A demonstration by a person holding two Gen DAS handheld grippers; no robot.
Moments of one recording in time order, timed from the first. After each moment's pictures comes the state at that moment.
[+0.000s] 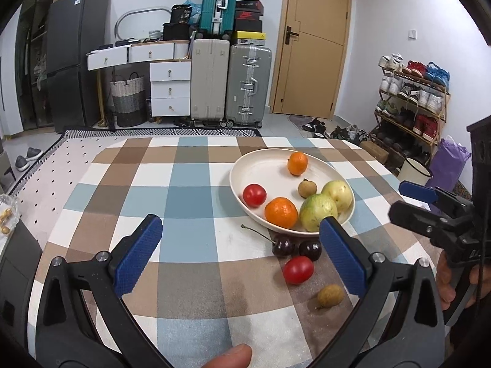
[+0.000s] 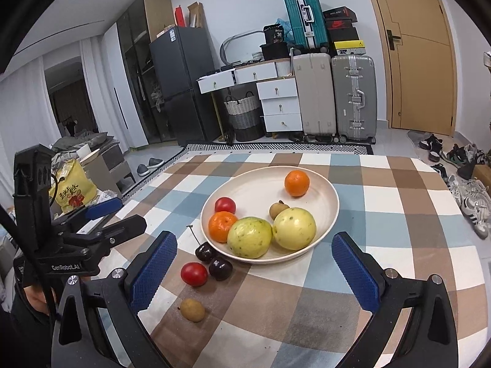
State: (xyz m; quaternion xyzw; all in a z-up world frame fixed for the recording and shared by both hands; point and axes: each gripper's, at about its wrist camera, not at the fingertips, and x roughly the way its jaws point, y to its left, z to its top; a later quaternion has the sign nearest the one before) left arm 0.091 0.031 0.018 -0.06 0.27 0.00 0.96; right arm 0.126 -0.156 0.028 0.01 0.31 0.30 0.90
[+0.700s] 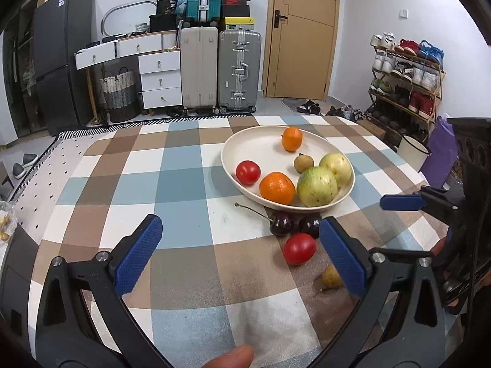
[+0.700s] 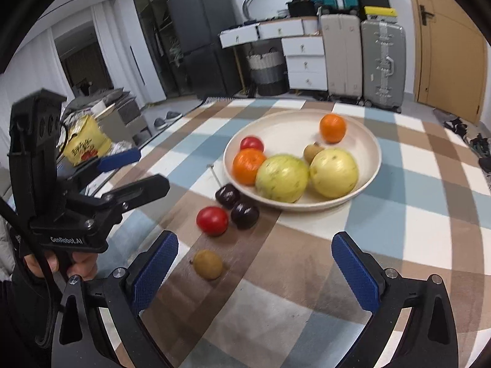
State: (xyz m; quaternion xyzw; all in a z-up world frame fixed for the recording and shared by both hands) left arm 0.100 0.021 -0.002 -0.03 0.31 -0.02 0.95; right arm 0.124 -0.127 -0.012 -0.03 0.40 0.36 0.84
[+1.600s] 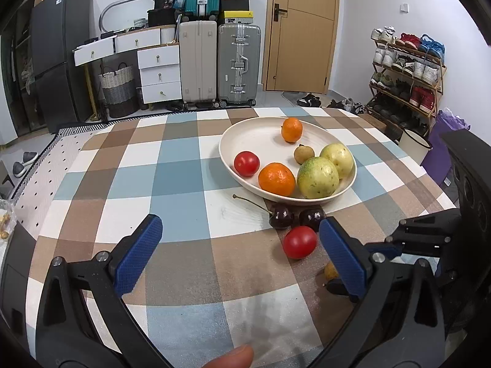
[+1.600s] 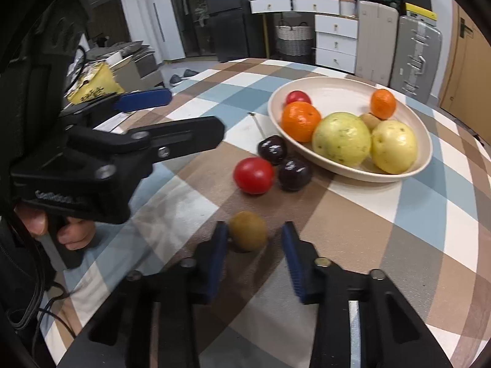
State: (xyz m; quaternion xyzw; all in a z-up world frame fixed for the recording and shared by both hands) left arm 0.105 0.019 -0.010 -0.03 0.32 -0.01 0.95; right arm 0.098 -0.083 -0.036 -0.12 0.43 0.39 0.80
